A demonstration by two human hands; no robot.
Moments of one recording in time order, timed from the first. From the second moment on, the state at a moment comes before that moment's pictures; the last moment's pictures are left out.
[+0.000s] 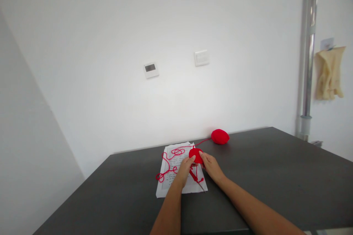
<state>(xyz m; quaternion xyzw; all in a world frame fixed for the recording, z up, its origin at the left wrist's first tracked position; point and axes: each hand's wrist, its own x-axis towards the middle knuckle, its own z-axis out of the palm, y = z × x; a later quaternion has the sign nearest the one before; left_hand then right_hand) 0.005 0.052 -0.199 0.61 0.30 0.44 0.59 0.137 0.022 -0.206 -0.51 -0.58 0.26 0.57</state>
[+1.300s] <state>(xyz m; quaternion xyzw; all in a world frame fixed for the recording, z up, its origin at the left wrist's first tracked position) 0.007 0.044 -0.190 0.64 0.29 0.41 0.58 0.139 0.024 -0.206 -0.54 -0.57 0.23 0.57</state>
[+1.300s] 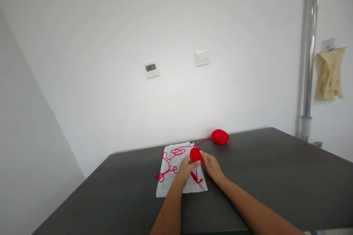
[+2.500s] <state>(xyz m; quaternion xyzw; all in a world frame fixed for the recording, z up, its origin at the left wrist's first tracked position) 0.008 0.044 -0.187 0.62 0.26 0.43 0.61 0.133 0.028 -0.207 -0.43 -0.51 0.43 0.61</state>
